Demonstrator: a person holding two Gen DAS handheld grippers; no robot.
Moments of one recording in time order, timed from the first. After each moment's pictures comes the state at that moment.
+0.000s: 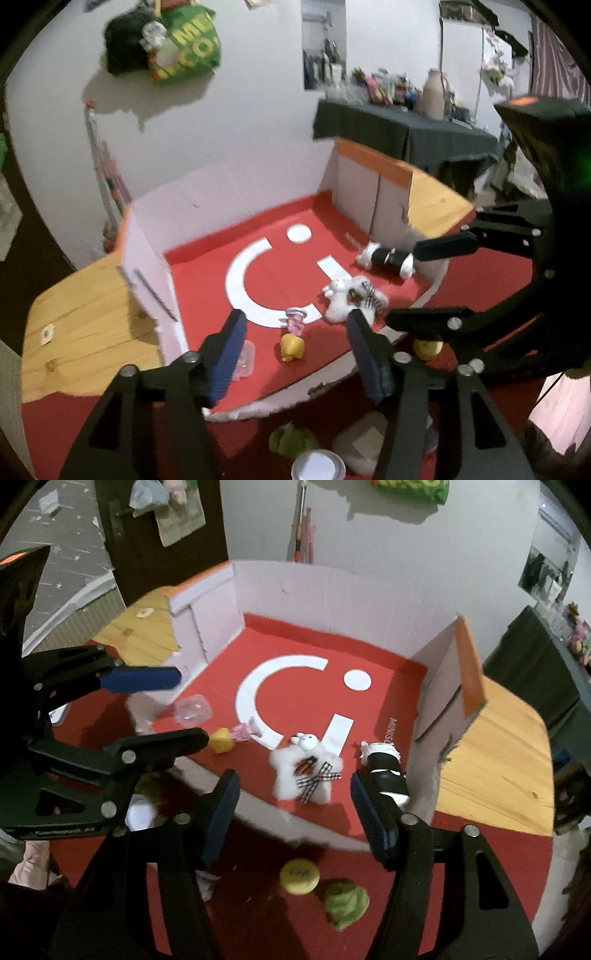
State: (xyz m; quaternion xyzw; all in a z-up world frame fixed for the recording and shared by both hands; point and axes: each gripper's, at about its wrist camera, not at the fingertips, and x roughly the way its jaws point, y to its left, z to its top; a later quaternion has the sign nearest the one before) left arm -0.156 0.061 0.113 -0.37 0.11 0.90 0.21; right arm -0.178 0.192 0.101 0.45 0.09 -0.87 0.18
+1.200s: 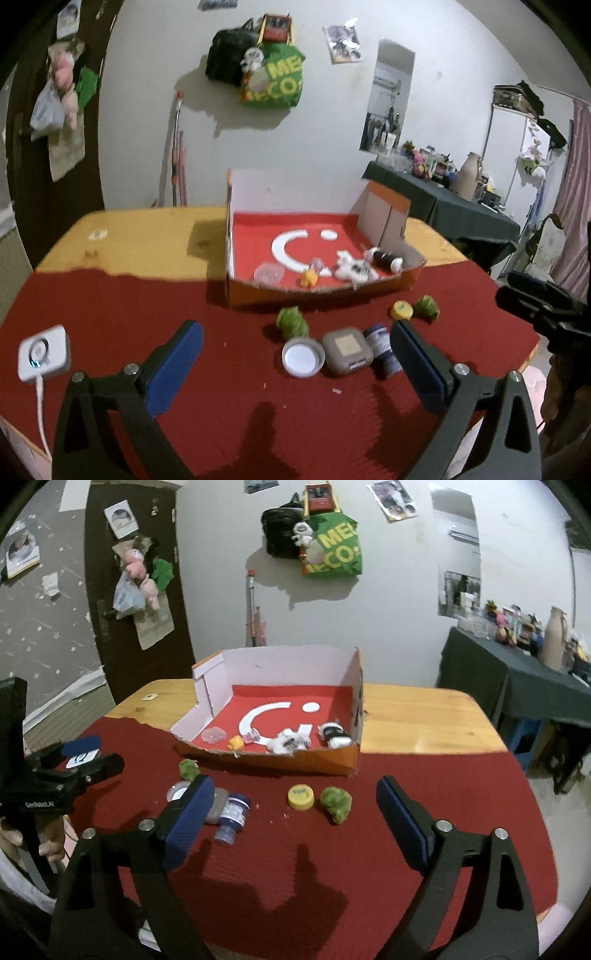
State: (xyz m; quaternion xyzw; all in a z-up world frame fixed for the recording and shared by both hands) left arm -0.019 -0.010 0.093 -0.30 -0.04 0.94 0.13; right arm -0.016 0.243 0.109 0.28 -0.02 -0.95 0.09
